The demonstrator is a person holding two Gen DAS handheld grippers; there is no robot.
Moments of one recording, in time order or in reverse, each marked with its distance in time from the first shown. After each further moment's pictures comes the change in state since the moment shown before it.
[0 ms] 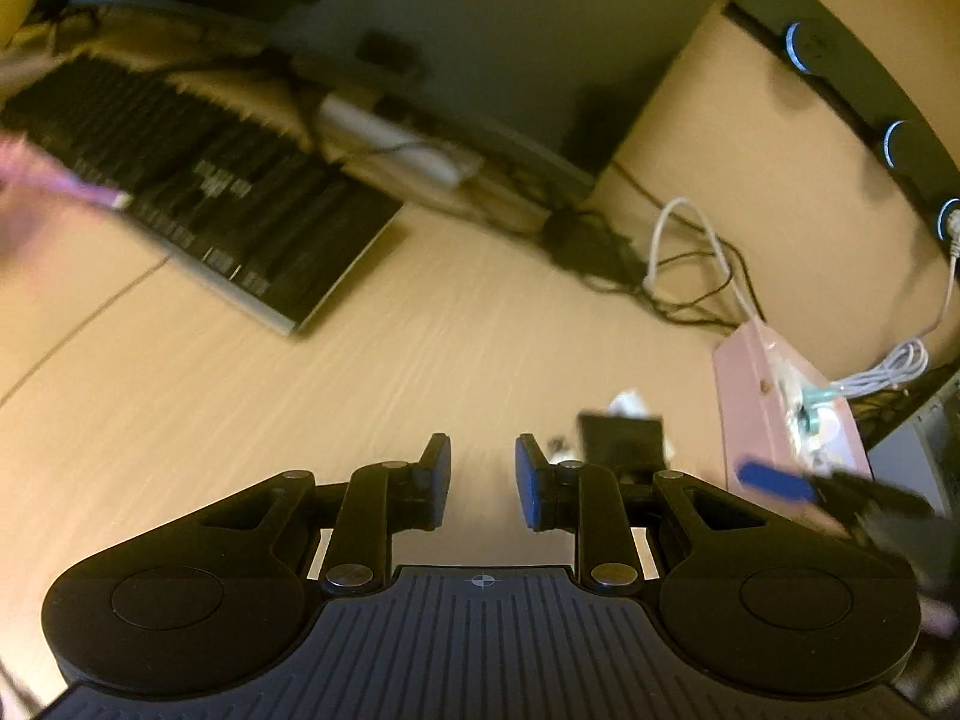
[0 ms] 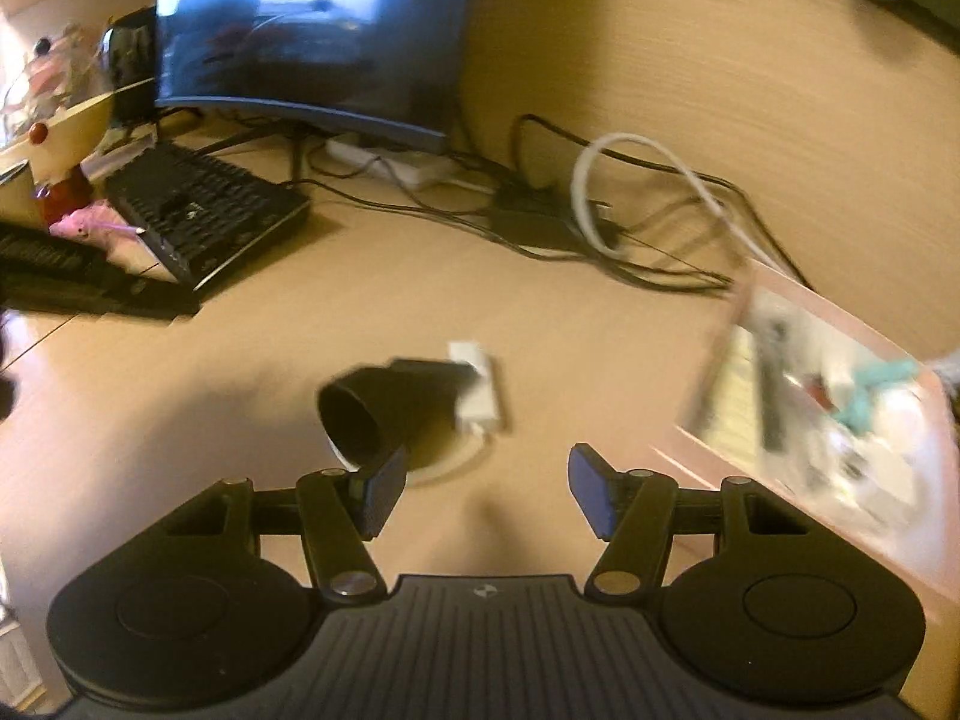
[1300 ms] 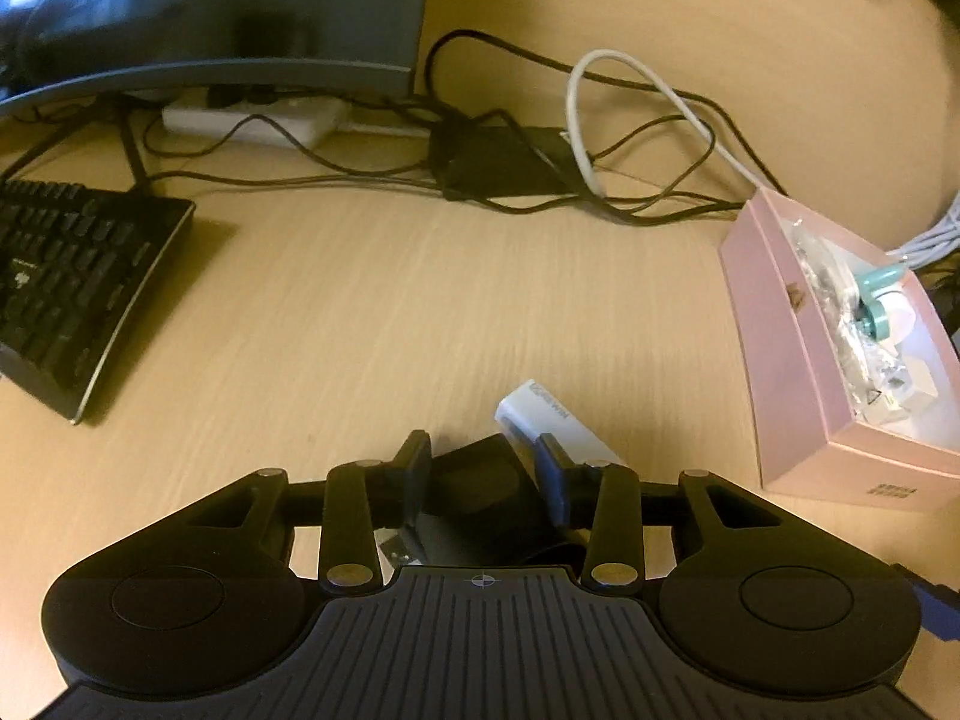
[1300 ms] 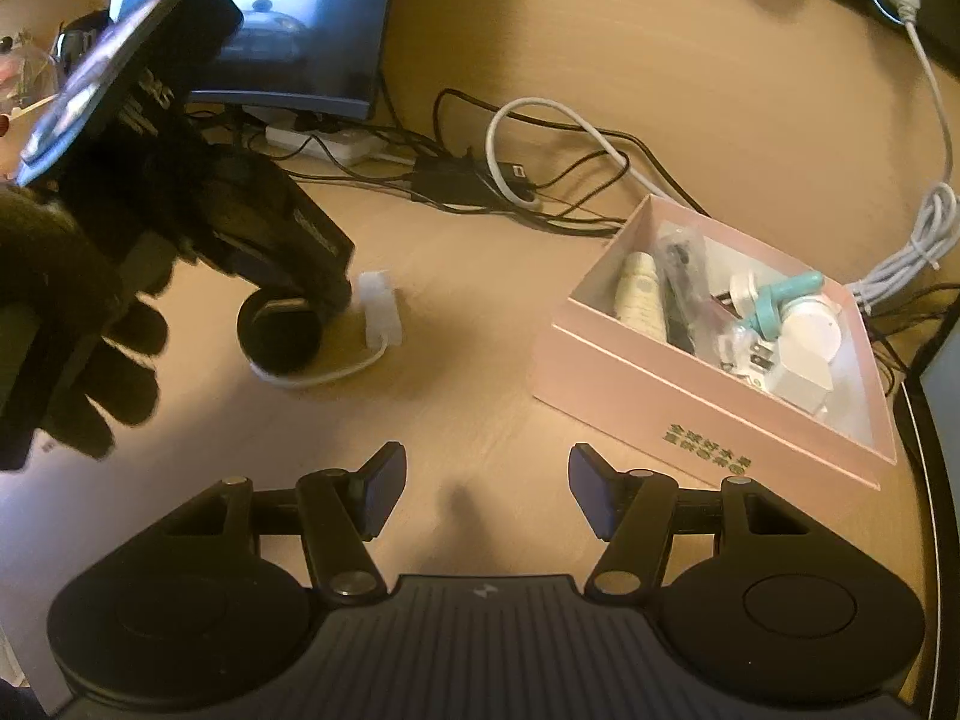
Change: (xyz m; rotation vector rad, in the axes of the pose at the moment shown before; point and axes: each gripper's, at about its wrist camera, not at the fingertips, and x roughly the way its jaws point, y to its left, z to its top) left arm 0.118 -0.114 0.005 0.282 0.120 0.138; right arm -0.045 -0.020 -0.061 0.078 -0.021 -0.144
